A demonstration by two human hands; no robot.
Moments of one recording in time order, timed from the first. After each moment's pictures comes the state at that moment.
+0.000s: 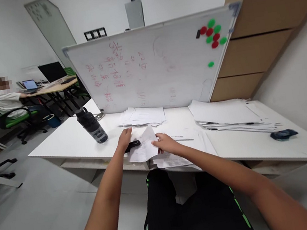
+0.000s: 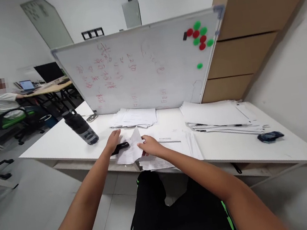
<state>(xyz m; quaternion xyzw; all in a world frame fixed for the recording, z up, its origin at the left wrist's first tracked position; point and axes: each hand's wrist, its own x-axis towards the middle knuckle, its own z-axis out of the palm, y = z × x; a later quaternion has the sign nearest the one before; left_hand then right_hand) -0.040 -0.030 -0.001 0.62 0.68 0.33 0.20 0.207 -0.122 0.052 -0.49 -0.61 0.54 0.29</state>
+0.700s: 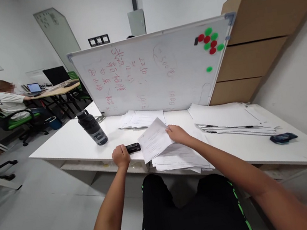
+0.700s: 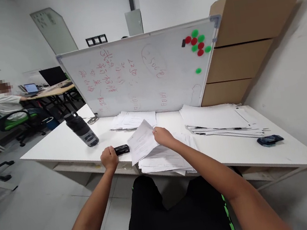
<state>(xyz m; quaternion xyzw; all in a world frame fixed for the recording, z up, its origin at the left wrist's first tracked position) -0.048 -0.092 -0.053 0.56 0.77 0.29 -0.09 0.266 -0.085 0.068 -0.61 -0.71 0.26 0.25</state>
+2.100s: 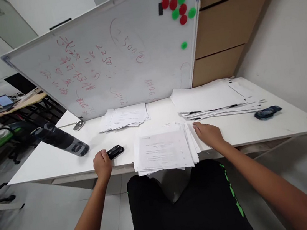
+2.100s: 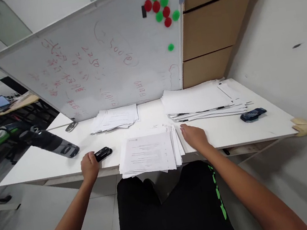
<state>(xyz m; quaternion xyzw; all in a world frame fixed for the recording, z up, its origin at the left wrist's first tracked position) -0.057 -0.083 -0.036 0.60 0.74 0.30 -0.06 0.450 -0.132 -0.043 -0.75 -0.65 0.04 0.12</state>
